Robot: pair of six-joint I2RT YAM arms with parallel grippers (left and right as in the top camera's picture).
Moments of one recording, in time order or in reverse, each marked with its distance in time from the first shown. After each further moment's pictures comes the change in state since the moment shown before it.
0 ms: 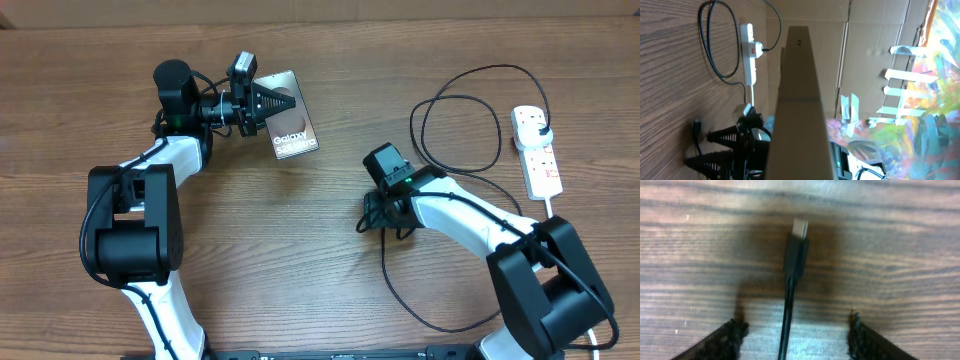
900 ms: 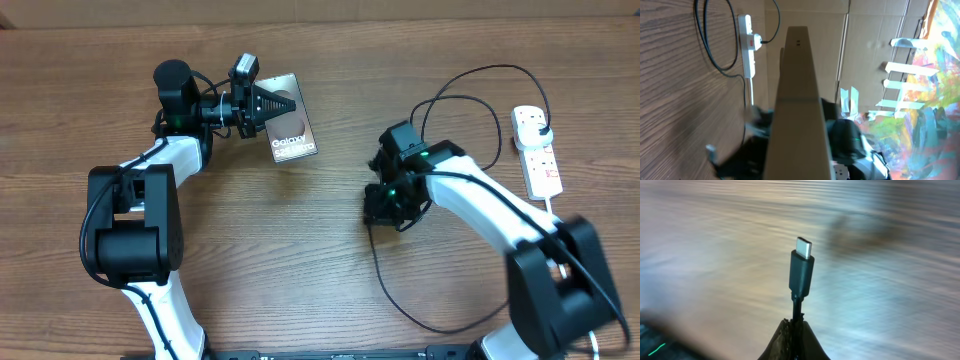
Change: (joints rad) left arm 0.000 0.000 0.000 -0.002 0.040 0.003; right arm -0.093 -0.040 0.144 -0.224 -0.509 -0.175
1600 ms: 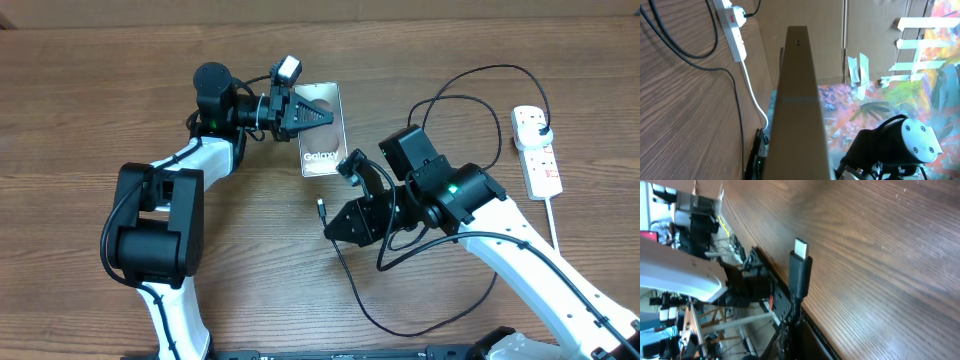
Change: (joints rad) left arm -0.154 0.000 0.000 0.145 0.004 0.000; right arm 0.131 -0.317 0.019 -0.006 -0.335 -0.095
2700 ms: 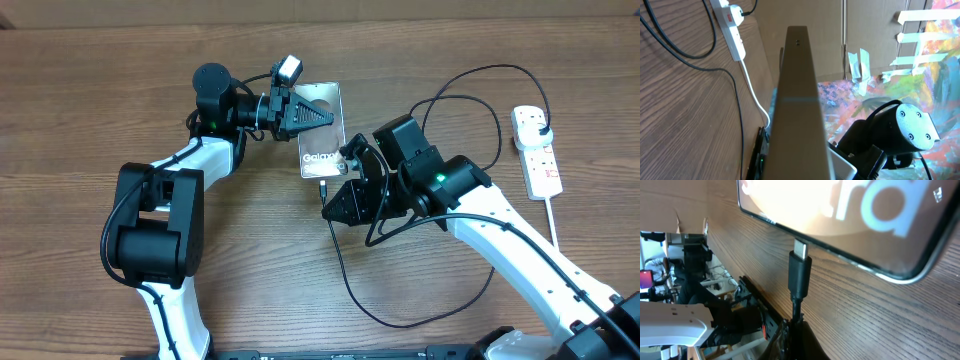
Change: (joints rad) left arm -0.002 0.000 0.000 0.040 0.016 -0.008; right arm -0.018 0.080 0.000 0.121 0.088 0.169
